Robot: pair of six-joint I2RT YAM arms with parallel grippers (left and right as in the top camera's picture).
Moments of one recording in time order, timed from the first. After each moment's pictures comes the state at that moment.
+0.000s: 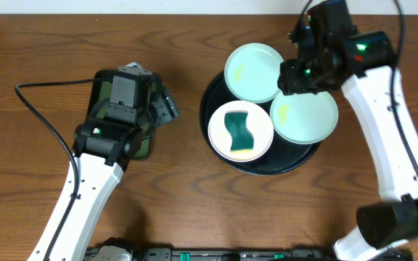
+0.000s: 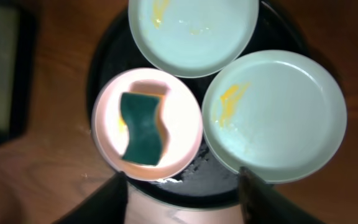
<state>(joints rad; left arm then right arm) -0.27 1.26 1.18 -0.80 -0.06 -0.65 0.27 1.79 1.89 -1.30 -0.13 0.16</state>
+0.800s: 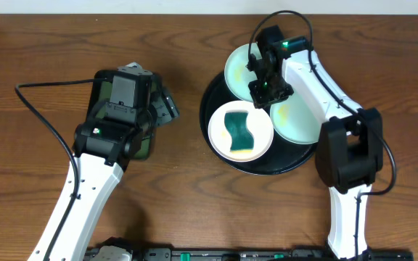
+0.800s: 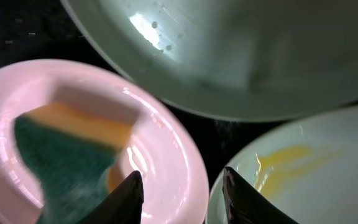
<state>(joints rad) -0.27 1.26 1.18 -0.80 -0.06 -0.65 0.34 2.24 1.89 -1.16 -0.11 -0.02</state>
